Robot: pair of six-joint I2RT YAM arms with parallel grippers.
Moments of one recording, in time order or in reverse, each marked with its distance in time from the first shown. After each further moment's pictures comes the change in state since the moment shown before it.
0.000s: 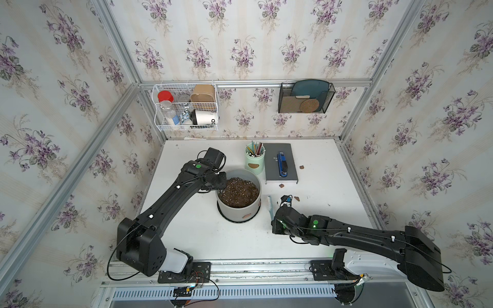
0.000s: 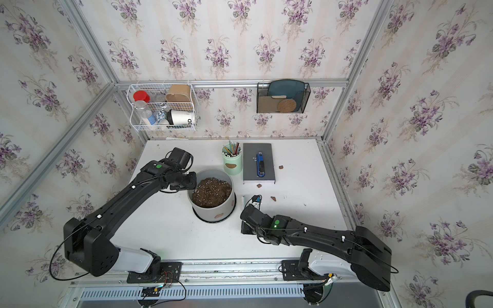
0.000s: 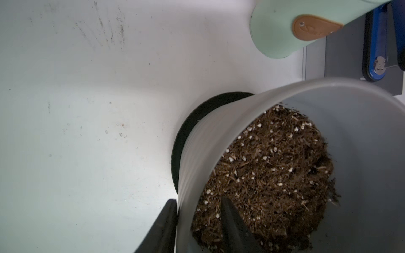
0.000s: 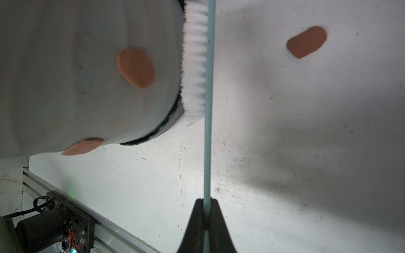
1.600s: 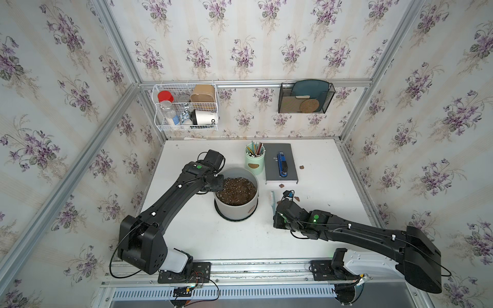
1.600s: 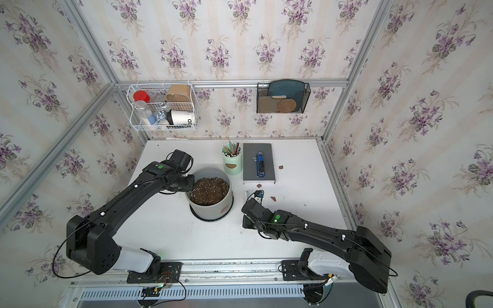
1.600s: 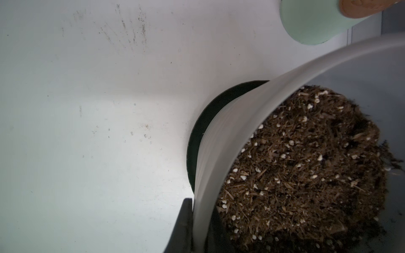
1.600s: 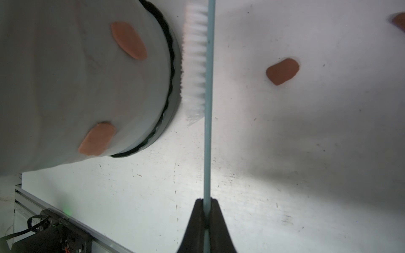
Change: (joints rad) left arm 0.012 -0.016 -0.056 -0.002 -0.076 0.084; right arm -0.074 0.024 0.062 -0.046 0.010 -0.038
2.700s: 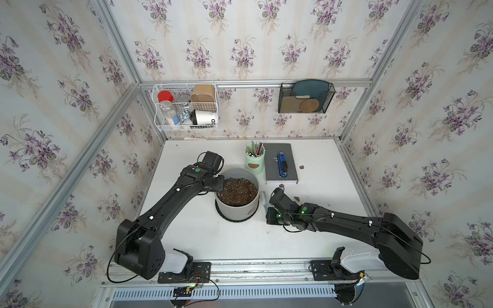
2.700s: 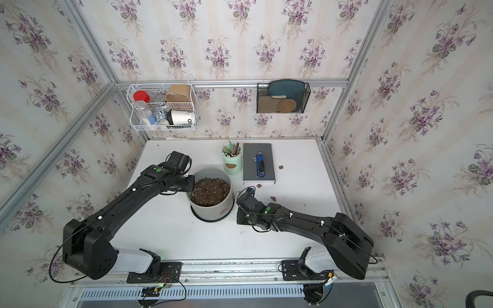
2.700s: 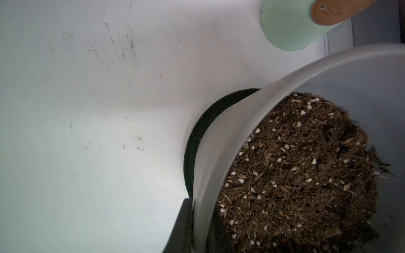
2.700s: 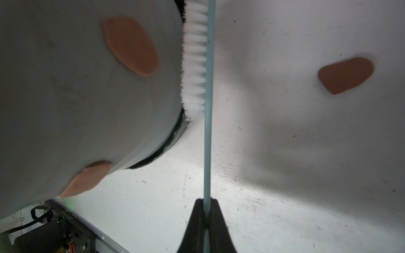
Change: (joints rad) left arm 0.002 -0.031 -0.053 0.083 0.040 0.051; right arm -0.064 0.201 0.056 0.100 -0.153 -0.074
